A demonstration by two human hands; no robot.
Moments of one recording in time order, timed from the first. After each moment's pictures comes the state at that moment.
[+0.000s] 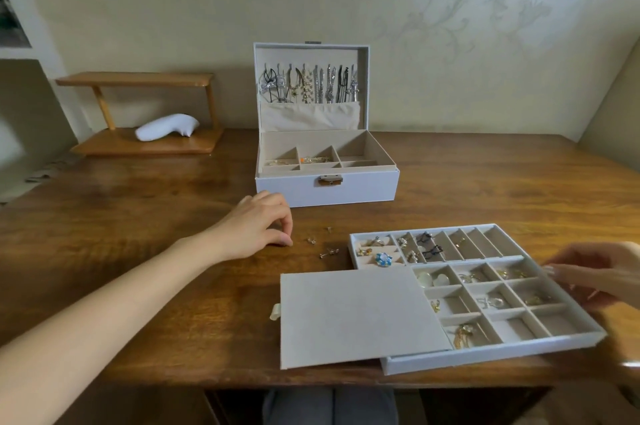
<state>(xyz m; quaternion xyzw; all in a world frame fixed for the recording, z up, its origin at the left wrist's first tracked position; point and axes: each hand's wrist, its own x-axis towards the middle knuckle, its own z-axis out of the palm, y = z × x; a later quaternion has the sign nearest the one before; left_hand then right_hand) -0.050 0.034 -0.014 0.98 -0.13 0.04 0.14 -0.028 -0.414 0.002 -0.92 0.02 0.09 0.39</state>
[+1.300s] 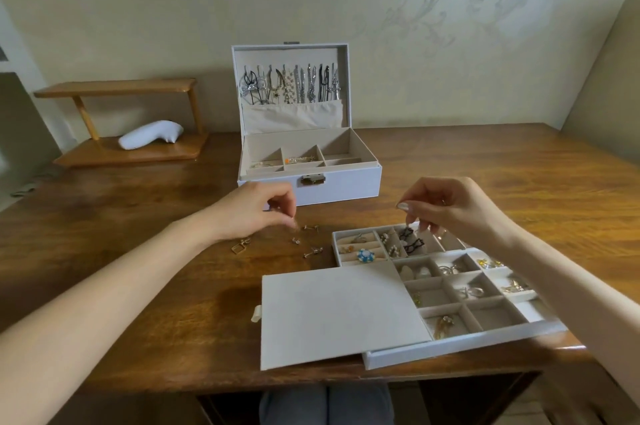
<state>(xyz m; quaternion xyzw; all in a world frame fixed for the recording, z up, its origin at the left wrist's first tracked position) -0.045 0.013 0.015 0.95 -0.16 0.03 0.28 -0.009 -0.287 0.019 -0.83 -0.29 -0.02 0.48</state>
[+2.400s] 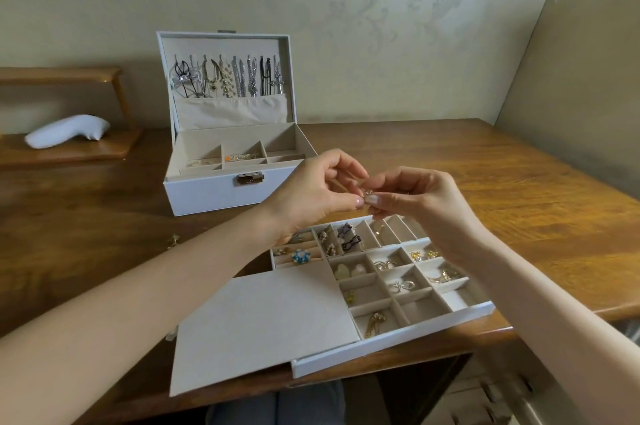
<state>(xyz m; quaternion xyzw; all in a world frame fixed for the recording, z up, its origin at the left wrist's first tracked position) -0.037 -0.139 0.042 0.82 -0.17 0.02 0.55 -0.025 -0.316 0.026 -0.70 -0.19 0.02 0.68</state>
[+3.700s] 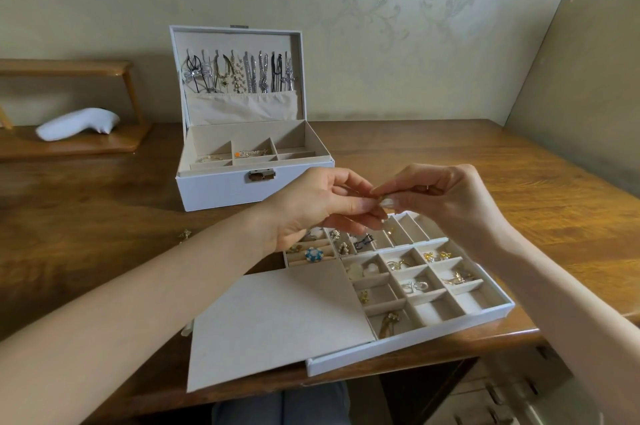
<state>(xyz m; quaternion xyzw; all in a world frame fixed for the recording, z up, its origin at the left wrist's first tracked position) -0.048 -0.128 0.046 0.70 -0.13 -0.15 0.68 -0.034 -0.316 0.038 -0.77 -0.29 -0.05 0.57</state>
